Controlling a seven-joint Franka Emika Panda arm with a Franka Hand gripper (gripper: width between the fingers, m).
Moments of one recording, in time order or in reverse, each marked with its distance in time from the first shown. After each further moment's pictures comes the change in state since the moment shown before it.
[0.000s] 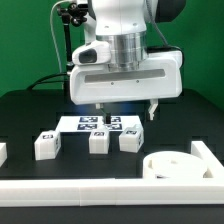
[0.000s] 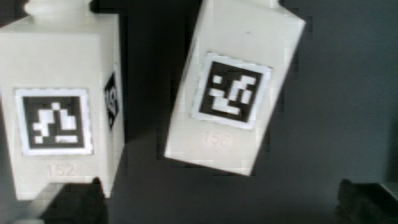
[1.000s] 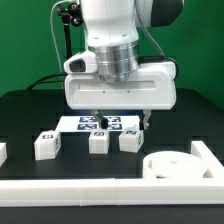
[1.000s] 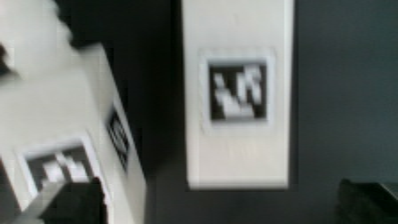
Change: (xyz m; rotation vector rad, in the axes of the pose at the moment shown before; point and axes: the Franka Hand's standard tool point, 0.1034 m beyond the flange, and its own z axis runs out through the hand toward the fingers) arm -0.001 0.014 0.012 0.006 -0.165 0.151
